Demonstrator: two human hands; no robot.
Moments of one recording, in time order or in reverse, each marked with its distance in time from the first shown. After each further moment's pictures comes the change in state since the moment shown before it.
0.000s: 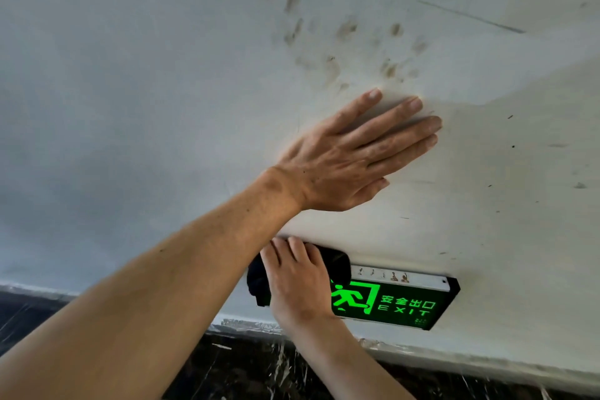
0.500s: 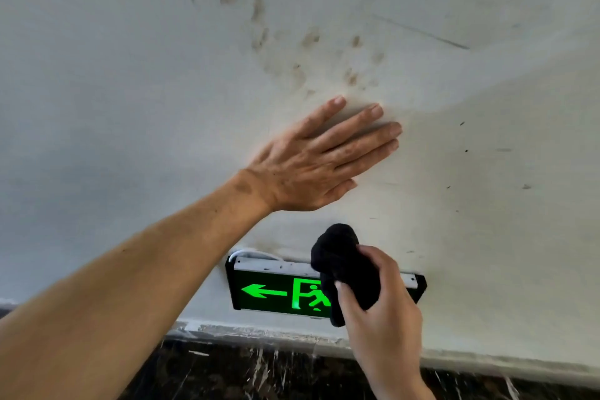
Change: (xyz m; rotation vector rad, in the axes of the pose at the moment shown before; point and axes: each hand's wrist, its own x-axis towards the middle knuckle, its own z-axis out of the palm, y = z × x) left_hand -0.004 0.001 0.006 0.008 0.031 0.002; right_hand -0.089 0.061 -0.071 0.501 0.449 0.535
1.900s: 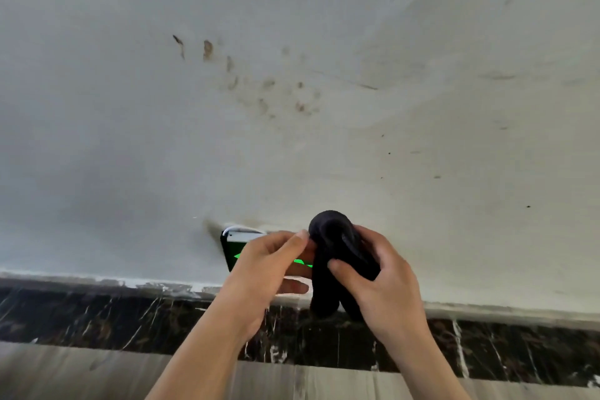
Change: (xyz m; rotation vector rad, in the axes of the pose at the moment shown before) left_hand 0.026 0.072 -0.187 -1.759 -0.585 -1.976; right_hand 0.005 -0.063 -0.130 0.308 -0.299 0.299
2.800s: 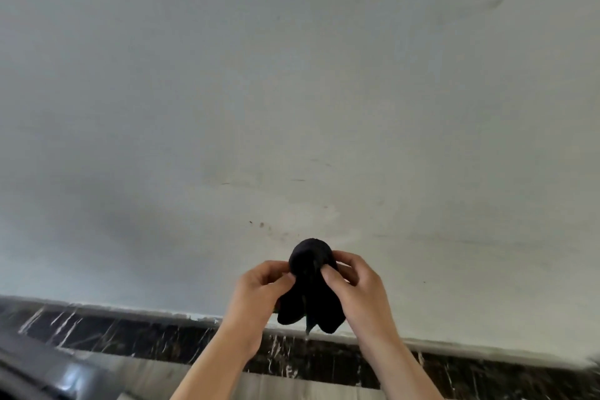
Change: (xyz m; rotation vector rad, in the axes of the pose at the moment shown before) left_hand -0.240 0.311 0.018 0.006 0.155 0.059; right_hand -0.081 -0.351 -0.160 0.281 -0.086 0.162
